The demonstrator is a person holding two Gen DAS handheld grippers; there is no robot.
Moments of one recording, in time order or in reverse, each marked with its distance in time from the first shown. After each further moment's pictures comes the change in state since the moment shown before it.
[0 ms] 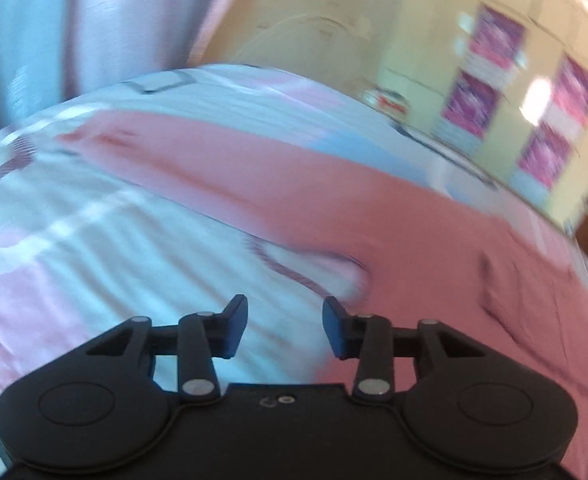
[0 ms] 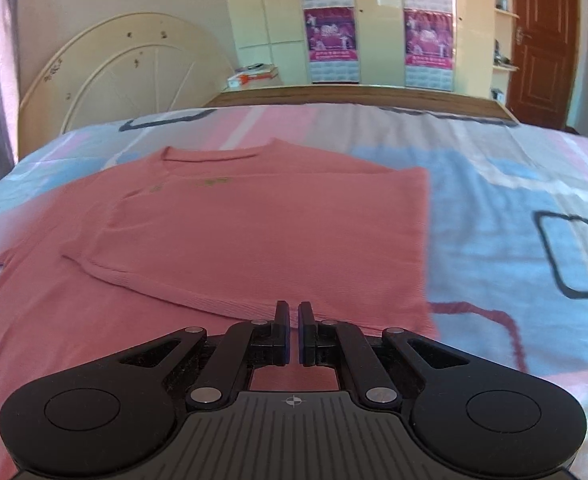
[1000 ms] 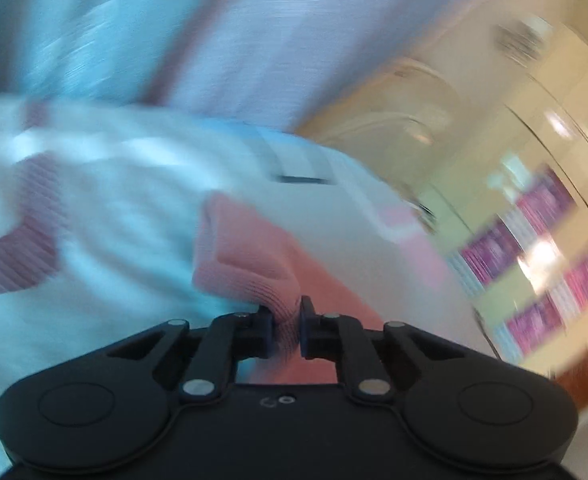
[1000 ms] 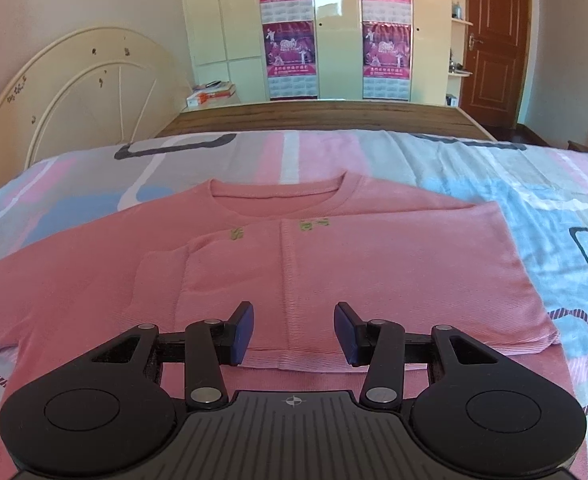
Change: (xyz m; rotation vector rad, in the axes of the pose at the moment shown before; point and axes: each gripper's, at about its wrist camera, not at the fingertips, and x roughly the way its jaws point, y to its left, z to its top) left arm 0.122 0.168 0.140 -0.340 -0.139 -0.140; right arm 0.042 0.146 0.038 0.101 -0.047 -0.166
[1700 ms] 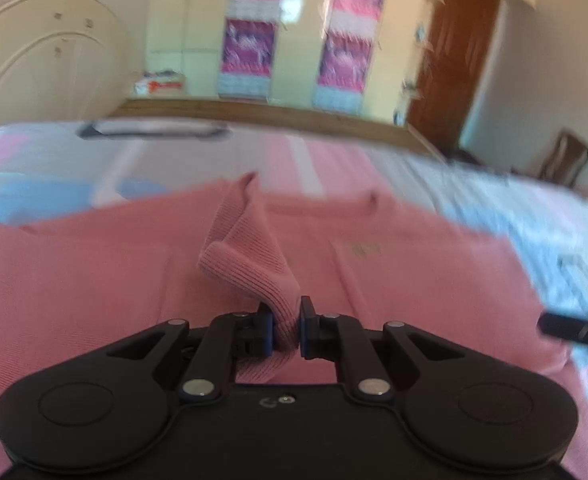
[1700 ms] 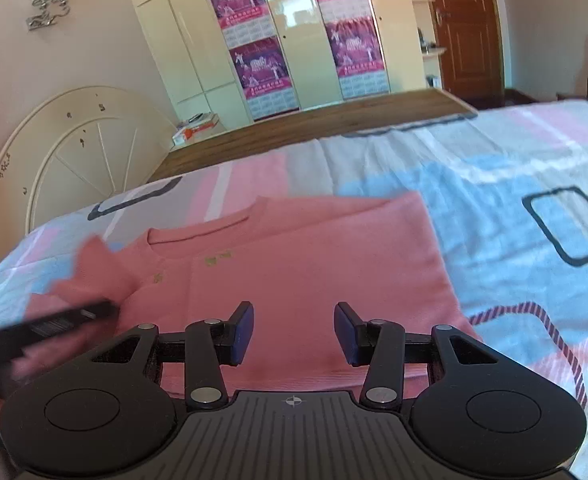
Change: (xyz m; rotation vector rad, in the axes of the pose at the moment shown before) left arm -0.006 -0.380 -0.307 0.853 0.364 -0.338; right arm -0.015 -0.130 0.010 0.190 -0.037 0.089
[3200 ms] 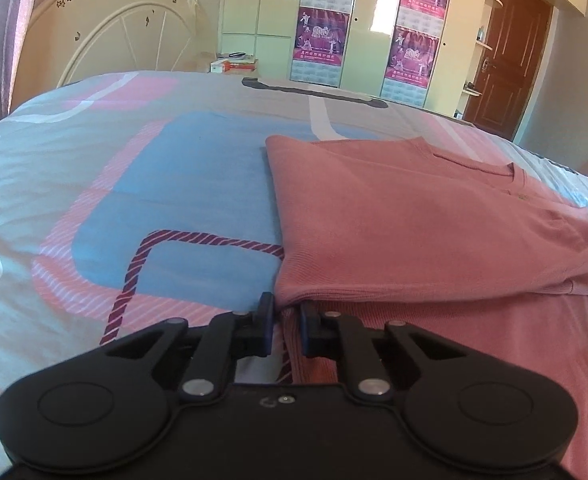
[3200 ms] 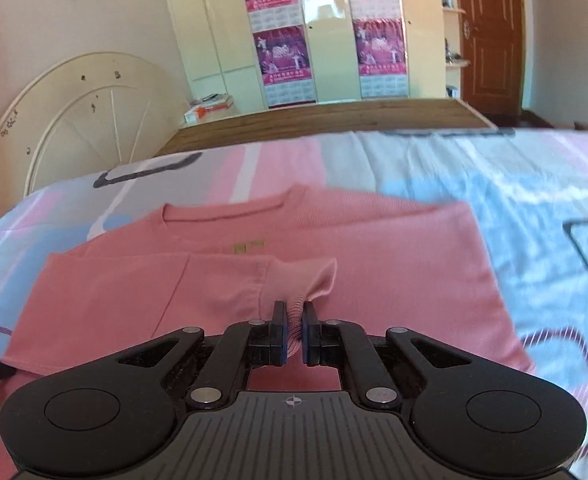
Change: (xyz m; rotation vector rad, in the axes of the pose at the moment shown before) left arm -0.074 0.194 -0.076 -0.089 0.002 0.128; right arm 0.027 0.044 -0.015 -0.113 0.028 -0.025
